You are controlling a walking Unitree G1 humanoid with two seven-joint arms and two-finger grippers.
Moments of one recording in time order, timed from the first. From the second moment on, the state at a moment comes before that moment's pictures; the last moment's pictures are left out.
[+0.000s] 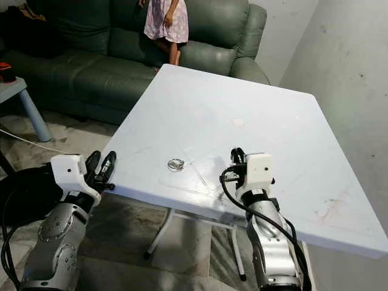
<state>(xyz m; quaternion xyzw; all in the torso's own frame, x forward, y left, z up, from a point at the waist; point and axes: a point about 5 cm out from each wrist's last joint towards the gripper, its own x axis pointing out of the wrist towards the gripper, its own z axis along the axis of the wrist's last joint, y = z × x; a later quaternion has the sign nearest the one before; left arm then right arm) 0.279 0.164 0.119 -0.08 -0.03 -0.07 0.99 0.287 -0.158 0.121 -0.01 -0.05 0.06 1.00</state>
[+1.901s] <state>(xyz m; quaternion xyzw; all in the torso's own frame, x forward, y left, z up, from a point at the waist) 0.289 0.173 0.138 -0.08 -0.05 -0.08 0.99 0.297 -0.157 0.146 -0.03 -0.08 0.06 0.99</state>
